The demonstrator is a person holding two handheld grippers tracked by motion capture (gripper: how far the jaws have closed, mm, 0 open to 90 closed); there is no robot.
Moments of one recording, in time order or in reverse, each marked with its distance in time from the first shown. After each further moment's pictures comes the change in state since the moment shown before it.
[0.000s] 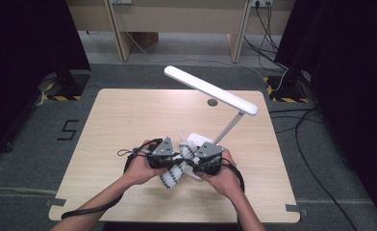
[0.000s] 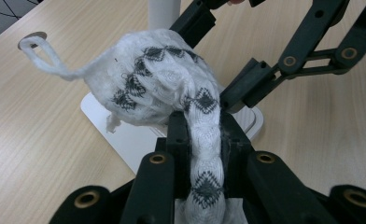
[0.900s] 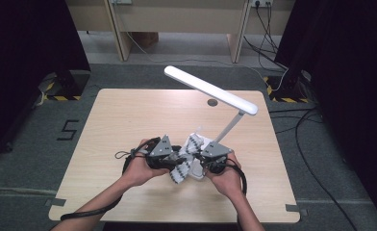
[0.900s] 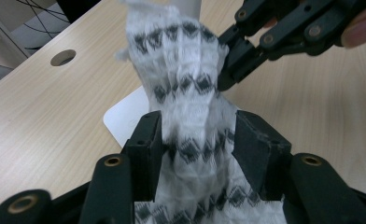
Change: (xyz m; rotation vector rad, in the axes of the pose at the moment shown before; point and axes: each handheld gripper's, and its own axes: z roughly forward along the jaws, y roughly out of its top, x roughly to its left) left arm -0.004 0.005 -0.008 -0.047 0.102 0.001; right arm -0.006 -0.003 -0.014 -0.056 -0.055 0.067
